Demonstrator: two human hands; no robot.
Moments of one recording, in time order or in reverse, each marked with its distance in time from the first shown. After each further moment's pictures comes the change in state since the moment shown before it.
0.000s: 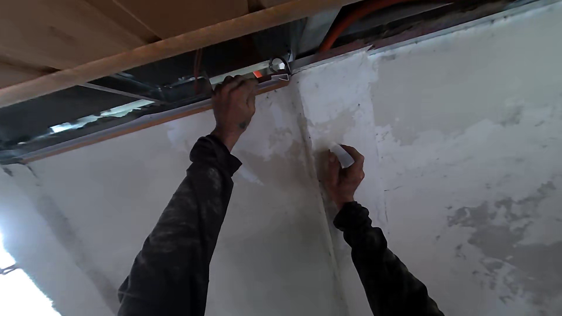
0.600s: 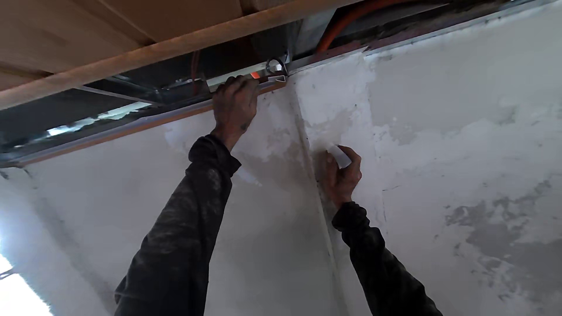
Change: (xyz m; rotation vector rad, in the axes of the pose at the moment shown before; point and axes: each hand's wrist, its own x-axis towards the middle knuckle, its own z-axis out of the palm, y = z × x) left_hand 0.003 0.006 0.002 0.046 0.021 0.076; right_hand 0.000 0.001 0.000 0.024 -0.001 0.009
